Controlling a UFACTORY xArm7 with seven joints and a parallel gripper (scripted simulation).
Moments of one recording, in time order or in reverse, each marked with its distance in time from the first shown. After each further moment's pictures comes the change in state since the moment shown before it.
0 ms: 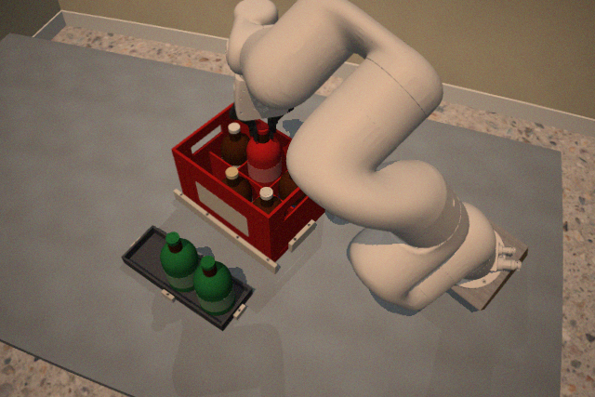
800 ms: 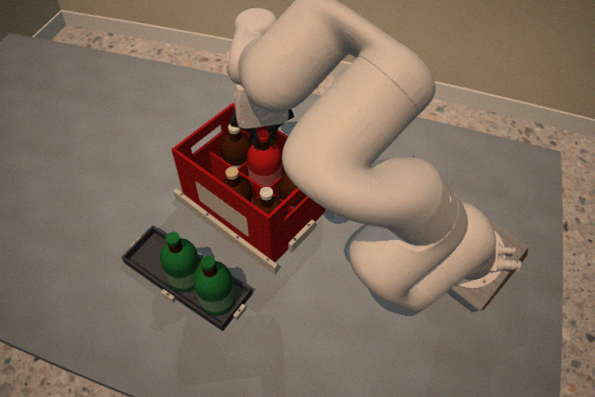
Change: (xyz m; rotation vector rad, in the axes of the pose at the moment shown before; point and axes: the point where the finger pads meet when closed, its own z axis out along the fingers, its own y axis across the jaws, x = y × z) arm 0.000 0.000 0.021 0.000 0.000 0.000
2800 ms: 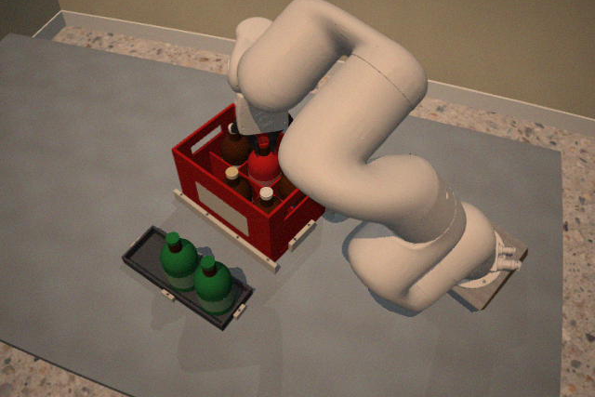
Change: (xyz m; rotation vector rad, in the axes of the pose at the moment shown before) arm 0.000 0.000 0.018 0.000 0.000 0.000
